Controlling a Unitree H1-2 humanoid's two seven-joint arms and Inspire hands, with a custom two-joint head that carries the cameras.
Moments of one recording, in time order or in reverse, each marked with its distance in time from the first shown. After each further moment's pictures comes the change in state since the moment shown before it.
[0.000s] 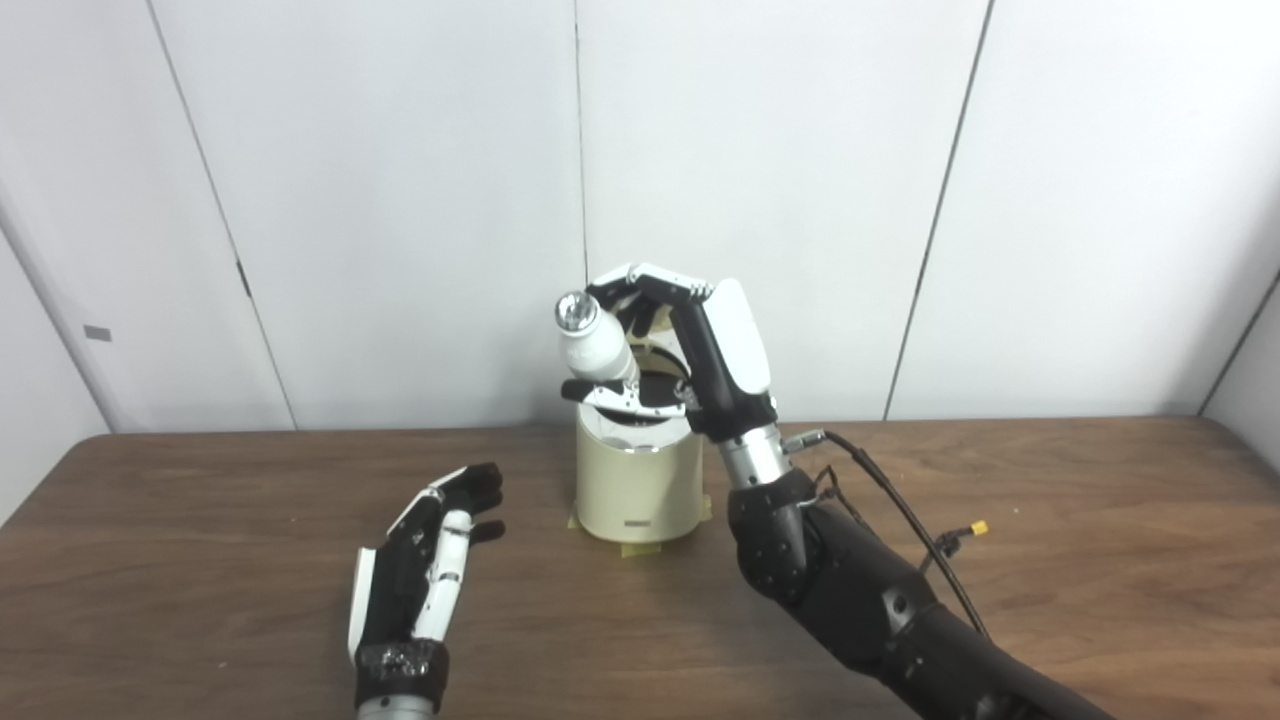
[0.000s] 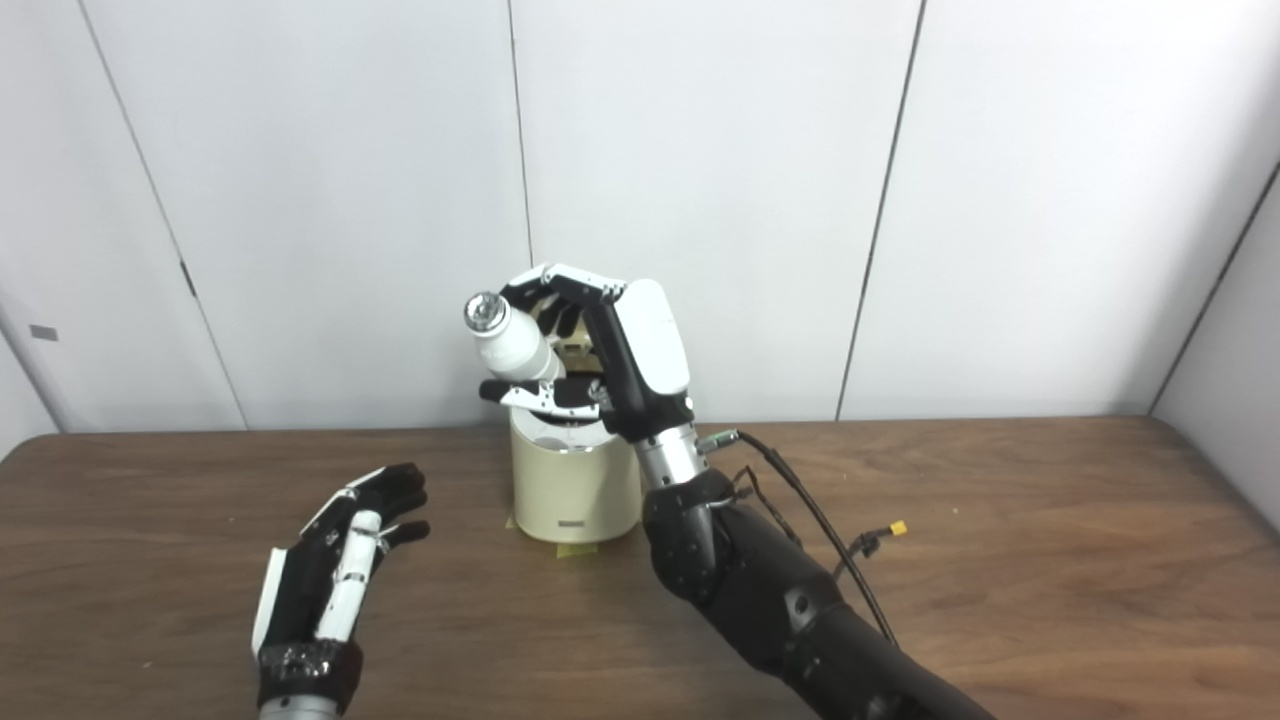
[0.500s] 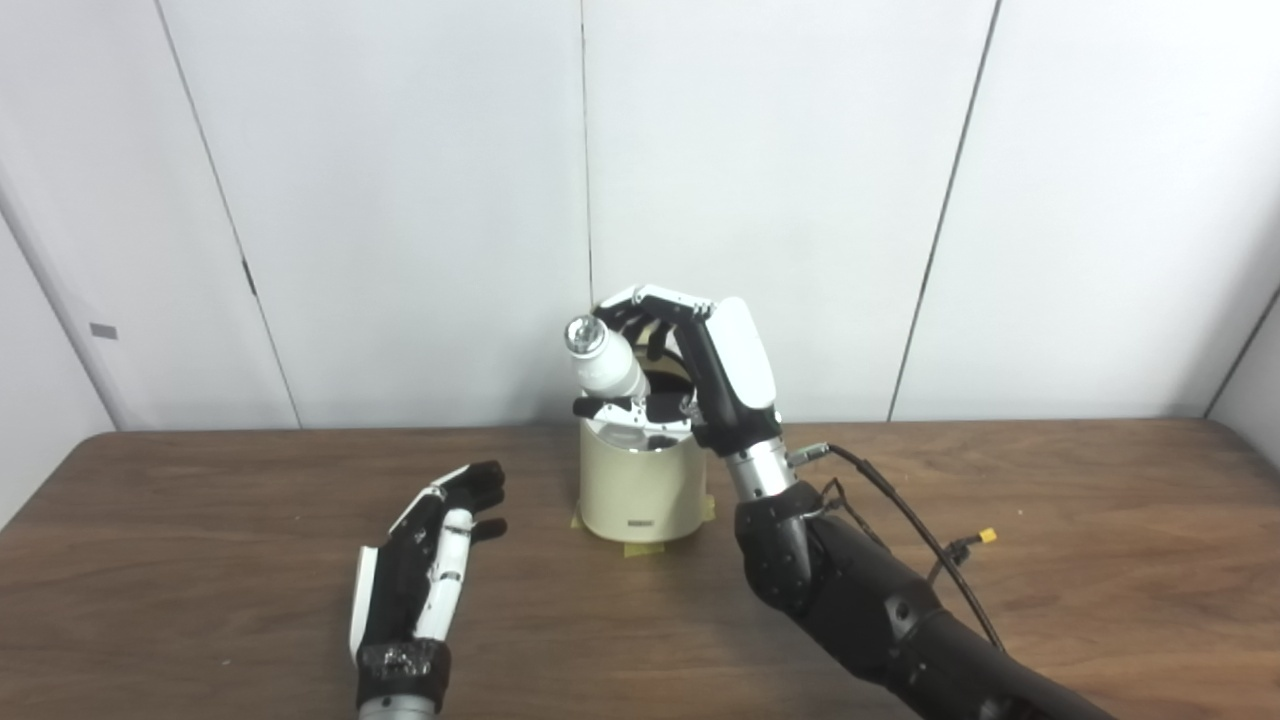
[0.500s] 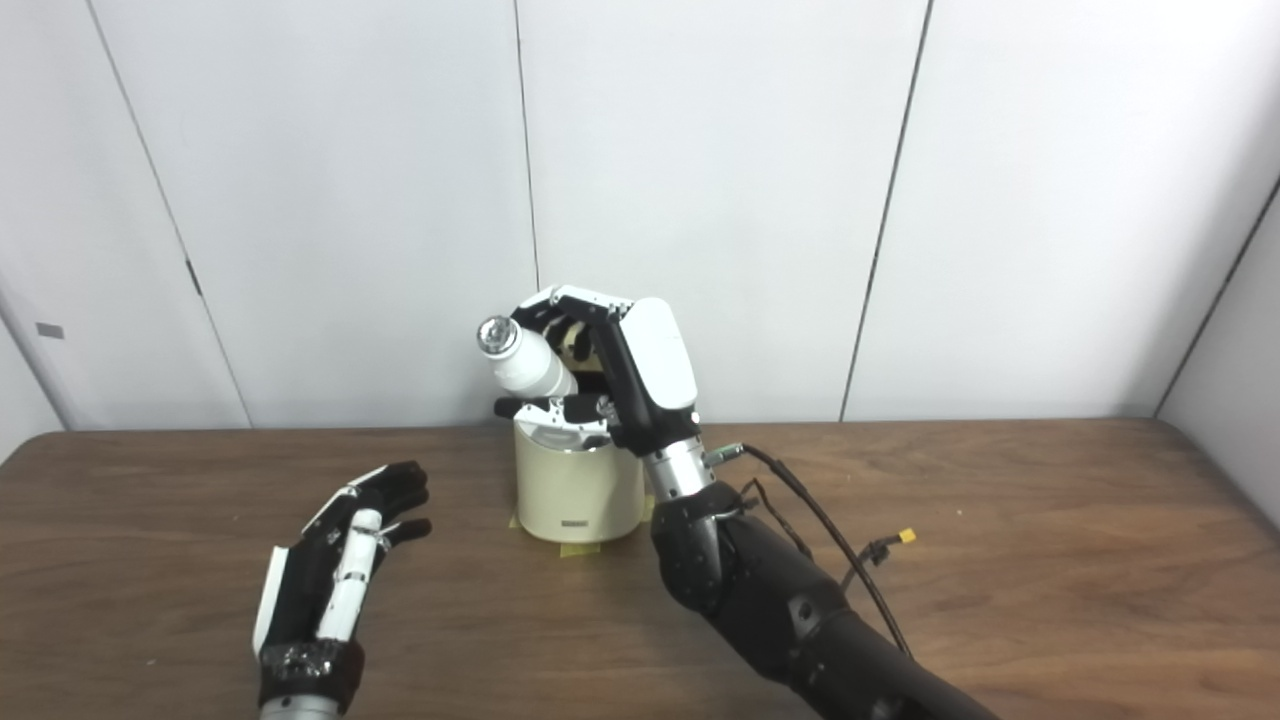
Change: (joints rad) left arm 0.005 0.001 0.000 -0.008 0.002 0.002 -0.002; right arm 0.001 -0.007 0.033 0.046 -0.005 0.000 -0.039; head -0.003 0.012
